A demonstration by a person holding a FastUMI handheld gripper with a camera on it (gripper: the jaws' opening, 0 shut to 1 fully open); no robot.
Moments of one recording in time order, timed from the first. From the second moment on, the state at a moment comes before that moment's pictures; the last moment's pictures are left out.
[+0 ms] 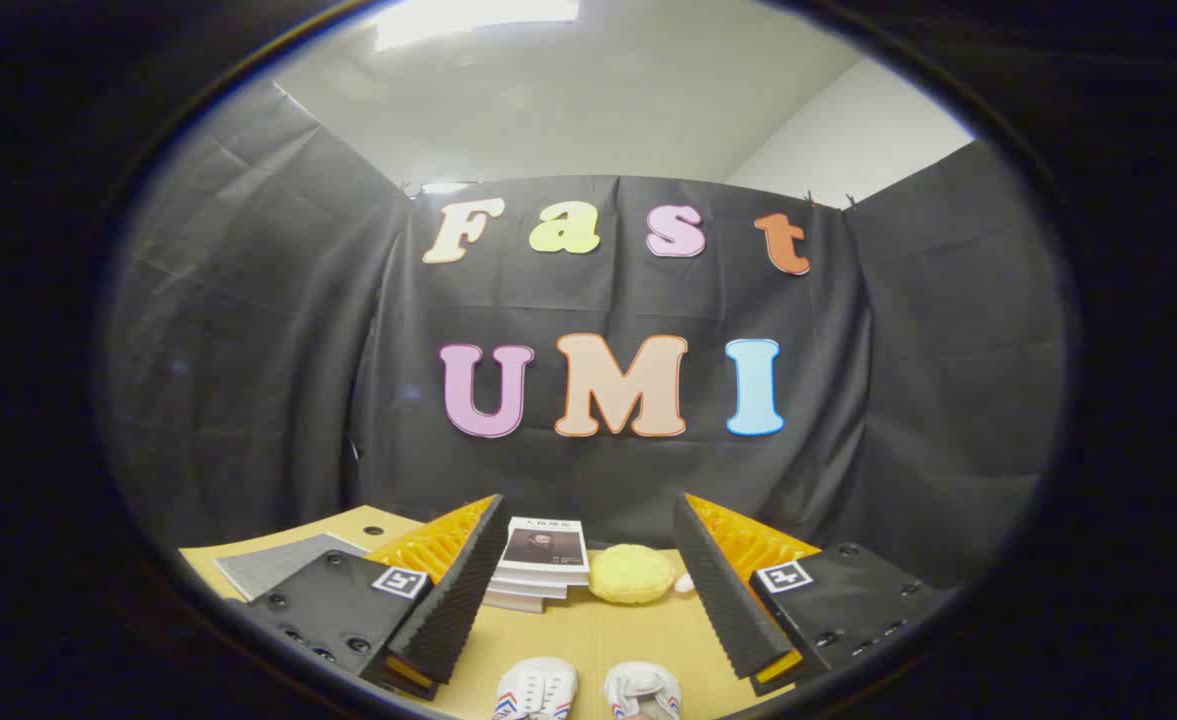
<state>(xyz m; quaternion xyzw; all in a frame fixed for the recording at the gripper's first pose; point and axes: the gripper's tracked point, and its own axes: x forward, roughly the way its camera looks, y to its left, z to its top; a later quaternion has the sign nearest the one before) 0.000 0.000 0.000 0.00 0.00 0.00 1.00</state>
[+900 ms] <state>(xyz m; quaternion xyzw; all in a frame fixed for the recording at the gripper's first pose) 0.004 -0.012 -0.002 0.01 0.00 0.00 1.00</state>
